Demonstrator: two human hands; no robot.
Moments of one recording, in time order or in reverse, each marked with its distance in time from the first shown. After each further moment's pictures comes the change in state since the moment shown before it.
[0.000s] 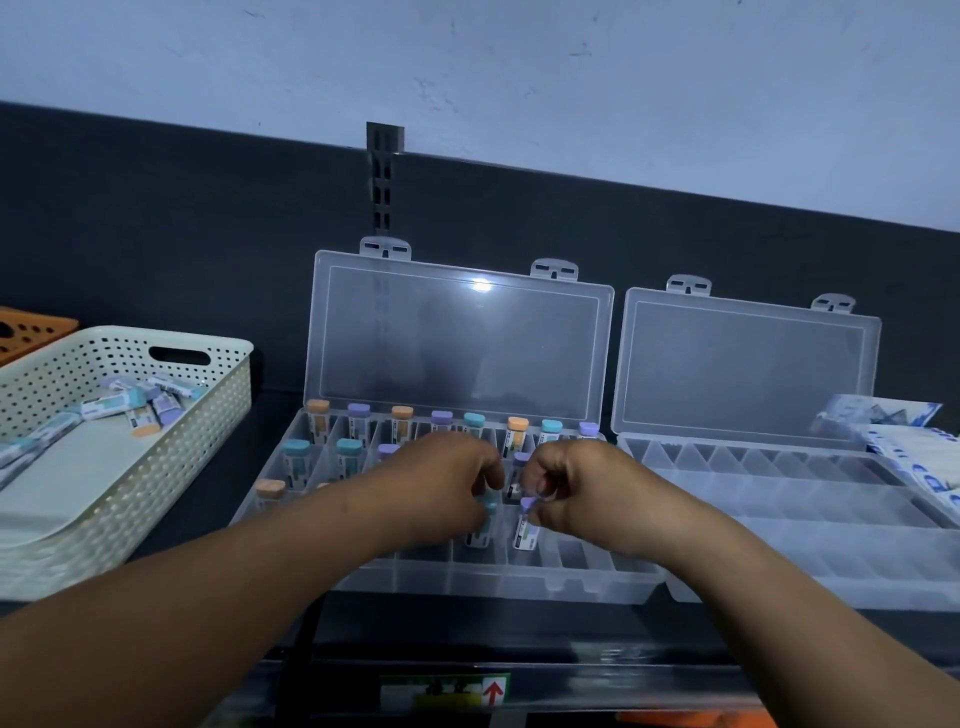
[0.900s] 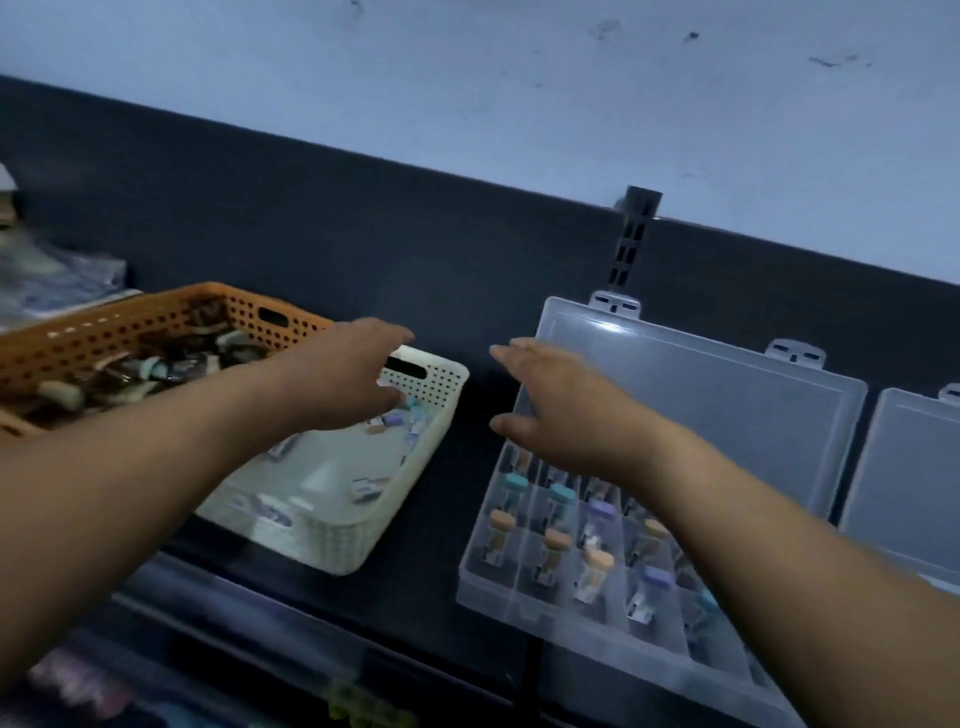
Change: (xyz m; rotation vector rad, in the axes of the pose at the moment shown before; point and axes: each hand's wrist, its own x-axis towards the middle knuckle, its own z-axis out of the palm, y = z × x) left_hand -0.111 -0.184 -0.139 0.306 0.390 -0.368; right_hand 0.118 -0.194 0.020 -0.376 0.056 -0.422
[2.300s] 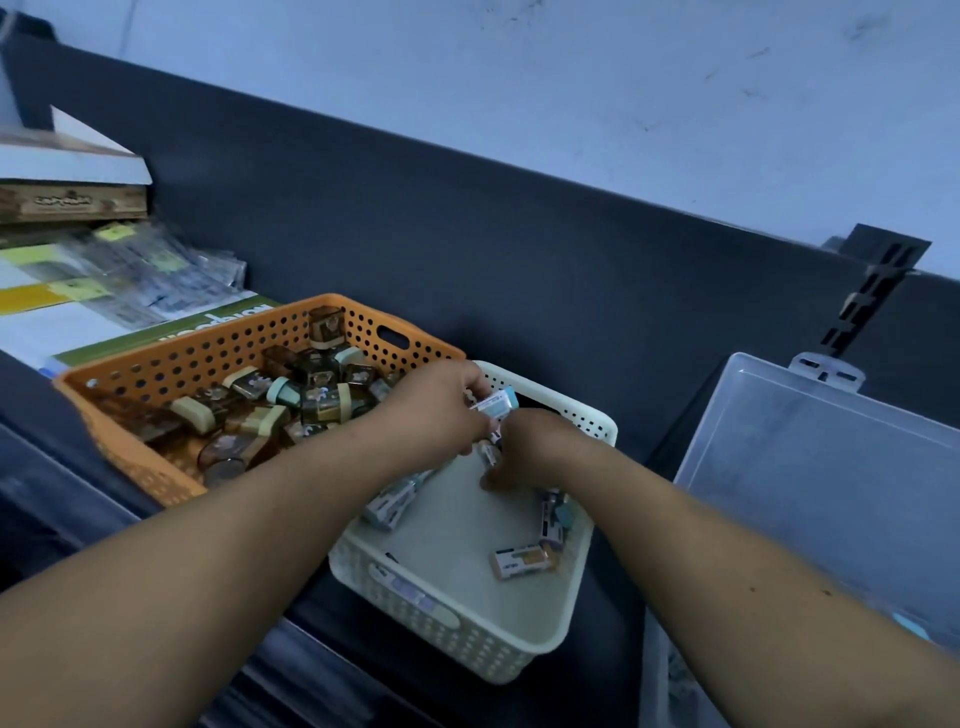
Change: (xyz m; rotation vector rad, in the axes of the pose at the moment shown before) left_hand 0.018 -0.087 0.021 -0.715 0.030 -0.277; right_hand 0.181 -0.079 0.109 -0.064 -0.367 0.138
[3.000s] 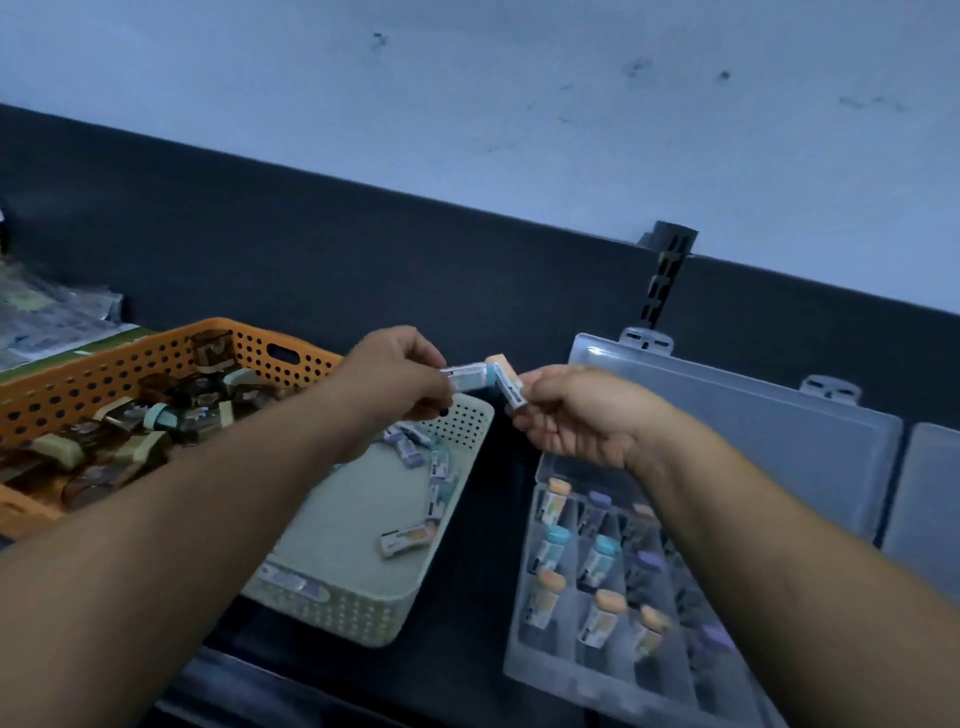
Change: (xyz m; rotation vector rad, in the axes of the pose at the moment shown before) left_hand -0.012 0.074 0.028 -0.451 -0.016 -0.026; right_hand -0.121 0.104 -0.049 1.544 0.067 0.138
